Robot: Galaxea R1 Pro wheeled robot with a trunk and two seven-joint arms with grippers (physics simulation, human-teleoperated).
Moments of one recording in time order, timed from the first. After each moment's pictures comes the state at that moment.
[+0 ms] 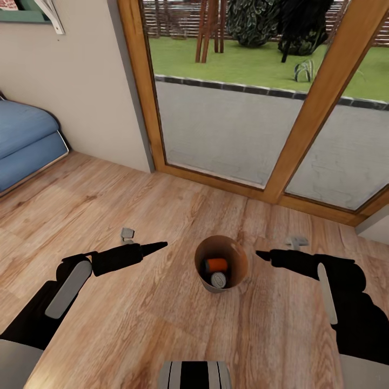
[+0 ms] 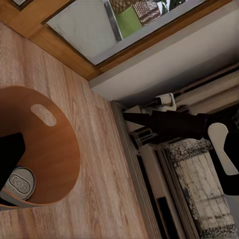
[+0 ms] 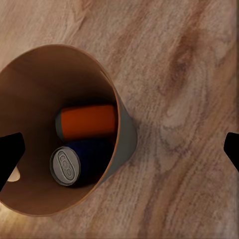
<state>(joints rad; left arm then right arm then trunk) -0.60 0.31 -0.23 -1.35 0.90 0.75 -0.75 -0.52 -0.10 -0.22 -1.57 0.05 1.05 0.55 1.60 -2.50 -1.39</state>
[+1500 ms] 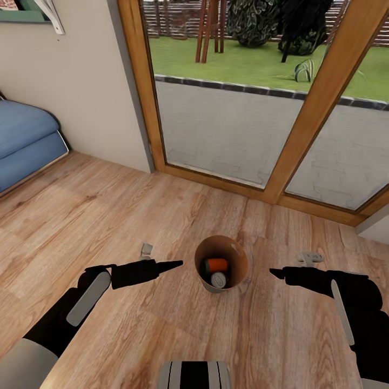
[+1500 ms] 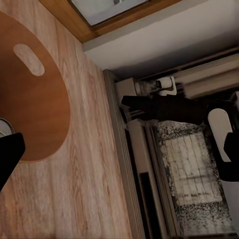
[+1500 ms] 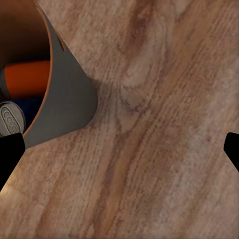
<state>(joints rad) -0.60 0.26 -0.36 -1.23 0.91 0.74 -0.76 -0.42 -0.18 -0.24 -1.57 0.09 1.05 0.55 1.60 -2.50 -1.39</state>
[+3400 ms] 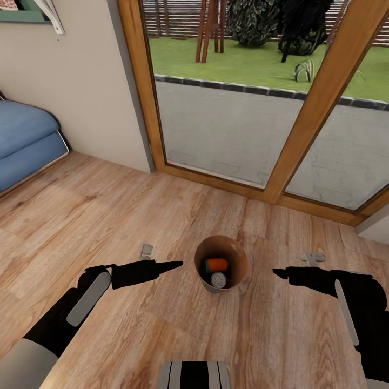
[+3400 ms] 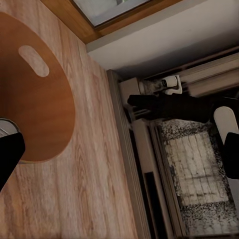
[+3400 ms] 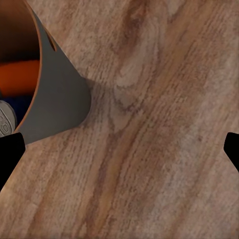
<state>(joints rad) -0.60 0.26 -0.37 -1.23 0.90 0.72 -0.76 -0.42 -0.20 -0.24 -1.57 0.09 1.05 0.56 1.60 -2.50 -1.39</state>
